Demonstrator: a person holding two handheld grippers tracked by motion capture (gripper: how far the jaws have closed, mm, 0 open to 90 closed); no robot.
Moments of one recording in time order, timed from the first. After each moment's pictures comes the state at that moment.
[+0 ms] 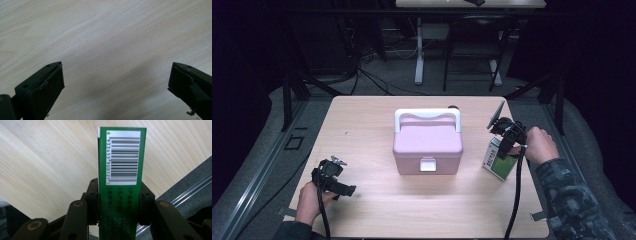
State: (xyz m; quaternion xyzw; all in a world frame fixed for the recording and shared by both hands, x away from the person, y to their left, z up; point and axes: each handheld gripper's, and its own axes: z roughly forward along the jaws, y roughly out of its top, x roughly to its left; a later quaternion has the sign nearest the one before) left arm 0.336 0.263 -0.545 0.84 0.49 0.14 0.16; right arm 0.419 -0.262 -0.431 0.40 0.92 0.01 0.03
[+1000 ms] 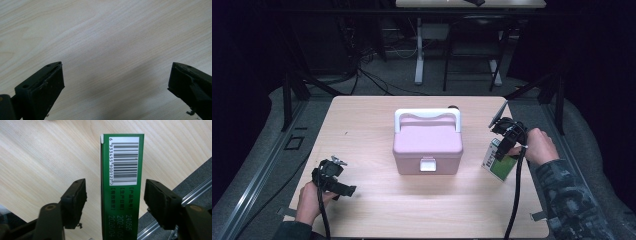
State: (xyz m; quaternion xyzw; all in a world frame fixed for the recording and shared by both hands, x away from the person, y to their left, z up) left arm 0.336 0.263 -0.545 0.85 0.49 0.14 0.16; right arm 0.420 -0.268 -0.434 0.41 0.91 0.03 0.03
